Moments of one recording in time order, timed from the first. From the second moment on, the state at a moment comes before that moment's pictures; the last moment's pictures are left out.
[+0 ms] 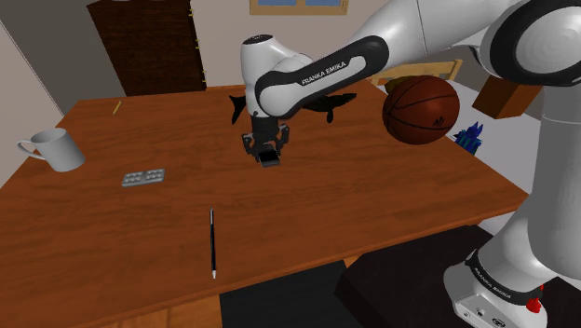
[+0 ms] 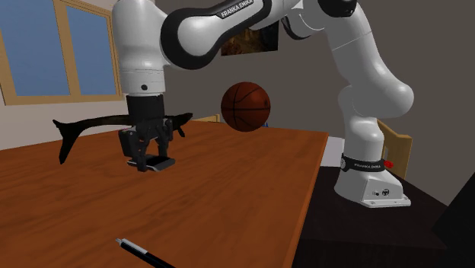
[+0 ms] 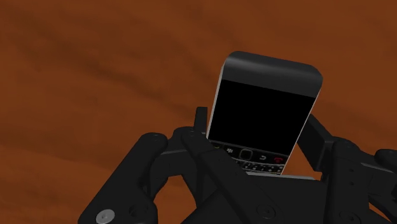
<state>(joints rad) 0.13 0.46 0.33 -1.68 -0.24 2.09 0.78</state>
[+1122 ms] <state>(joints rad) 0.13 0.39 0.34 -1.55 -0.20 1.90 0.75</state>
